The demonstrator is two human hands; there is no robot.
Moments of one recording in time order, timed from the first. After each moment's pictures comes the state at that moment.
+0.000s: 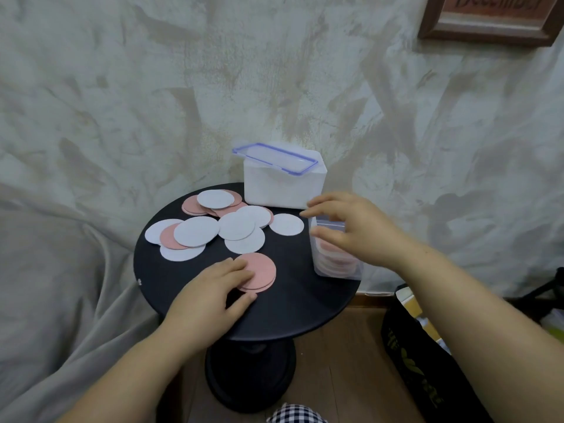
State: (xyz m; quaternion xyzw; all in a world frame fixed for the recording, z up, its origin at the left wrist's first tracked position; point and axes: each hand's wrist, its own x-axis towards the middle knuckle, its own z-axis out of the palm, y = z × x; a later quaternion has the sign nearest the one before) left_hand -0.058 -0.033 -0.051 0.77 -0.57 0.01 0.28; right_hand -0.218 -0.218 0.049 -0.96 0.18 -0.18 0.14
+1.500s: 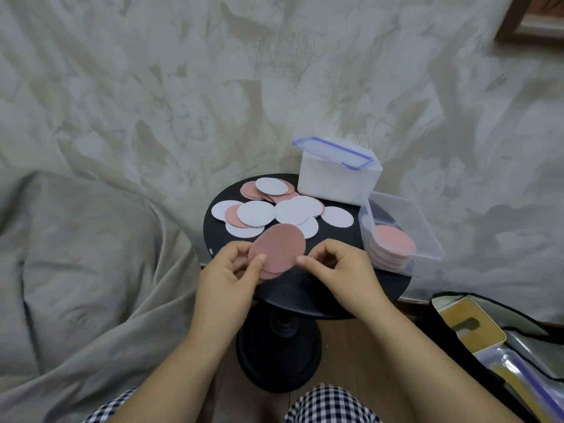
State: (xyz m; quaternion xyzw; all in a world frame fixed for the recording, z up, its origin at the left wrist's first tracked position) left_hand -0.065 0.019 -0.043 0.68 -0.29 -0.11 0.66; right_hand -0.175 -0.121 -0.021 -0.84 0.25 -0.27 0.39
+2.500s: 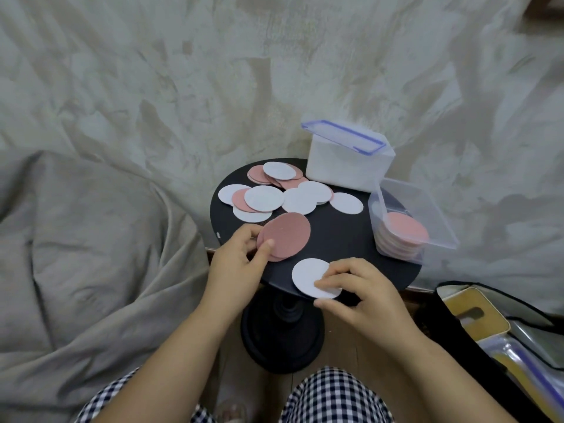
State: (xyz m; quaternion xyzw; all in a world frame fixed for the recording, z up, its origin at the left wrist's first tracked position) left_hand -0.053 0.013 -0.052 0.70 -0.33 -0.13 0.62; right_hand -0.217 -0.119 -0.058 -0.93 0.11 -0.28 0.20
